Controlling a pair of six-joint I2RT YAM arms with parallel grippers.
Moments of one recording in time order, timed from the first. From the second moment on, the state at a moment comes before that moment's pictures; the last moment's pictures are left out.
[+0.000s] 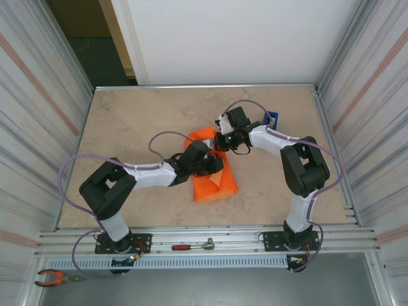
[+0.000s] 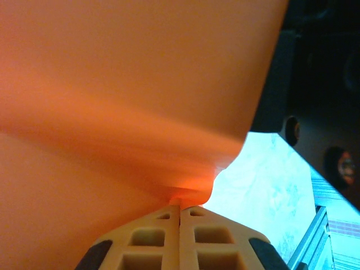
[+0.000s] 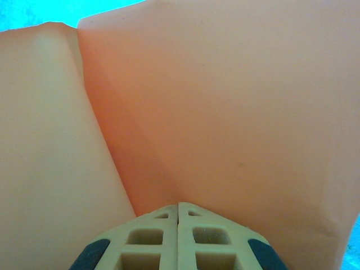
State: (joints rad) left arm -0.85 1.71 0.88 0.23 0.18 -0.93; right arm 0.49 1.88 1.26 -0.38 -0.51 0.38
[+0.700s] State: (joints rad) left arm -0.85 1.73 0.81 0.39 0.17 -1.03; right arm 0.29 1.81 1.34 -0.47 -0.62 0.52
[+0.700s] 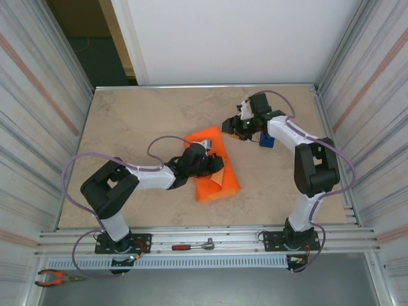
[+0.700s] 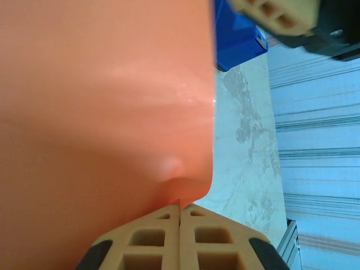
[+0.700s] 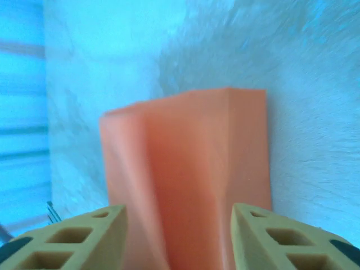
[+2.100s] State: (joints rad) left arm -0.63 1.61 0.99 0.06 0.58 -0.78; right arm 0.37 1.84 1.10 -0.28 -0.62 0.52
